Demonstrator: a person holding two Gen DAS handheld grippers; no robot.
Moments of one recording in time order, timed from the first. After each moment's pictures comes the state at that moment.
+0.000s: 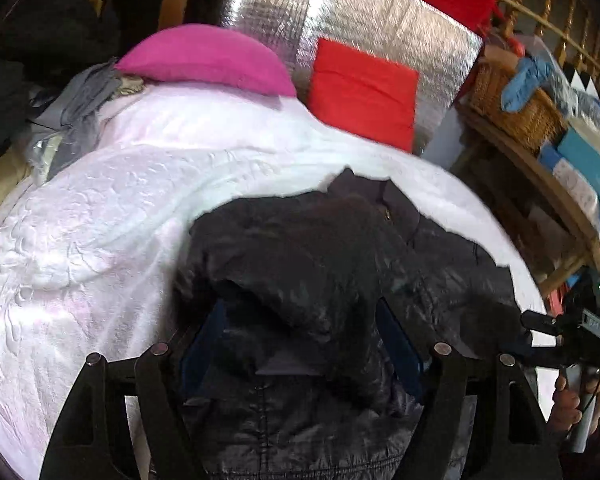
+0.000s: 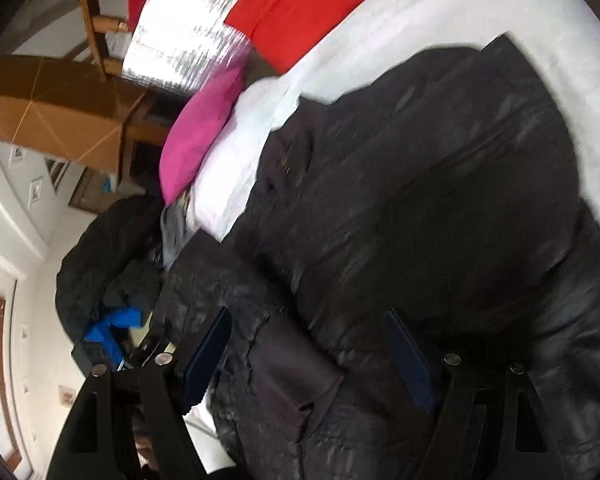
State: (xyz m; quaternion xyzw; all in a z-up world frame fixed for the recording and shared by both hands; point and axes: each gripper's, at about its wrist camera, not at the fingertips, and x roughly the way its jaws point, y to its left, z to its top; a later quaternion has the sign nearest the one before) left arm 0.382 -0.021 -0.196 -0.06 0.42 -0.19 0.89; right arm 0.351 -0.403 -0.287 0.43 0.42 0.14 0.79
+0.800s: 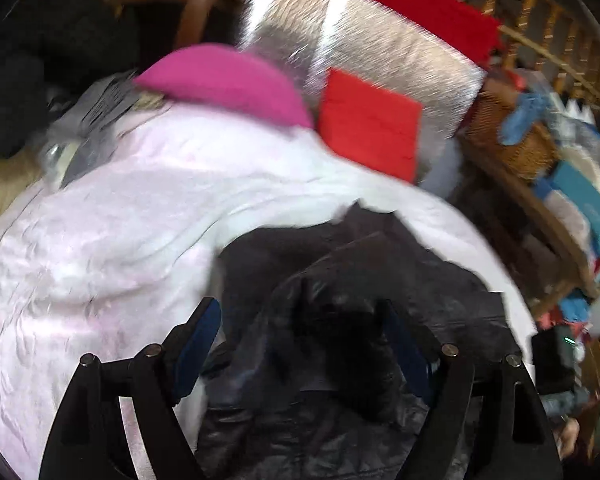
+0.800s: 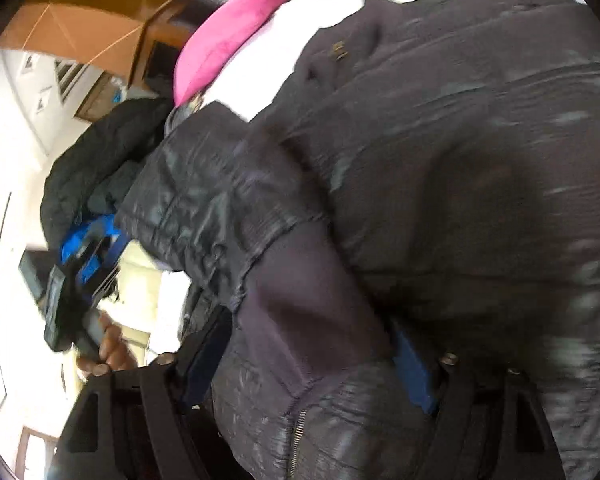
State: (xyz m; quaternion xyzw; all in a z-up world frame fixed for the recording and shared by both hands) left arm 0.387 0.022 -0.190 -0.10 0.38 -0.18 0.90; right arm 0.371 -0.315 -0.314 0.31 0.49 0.22 0.78
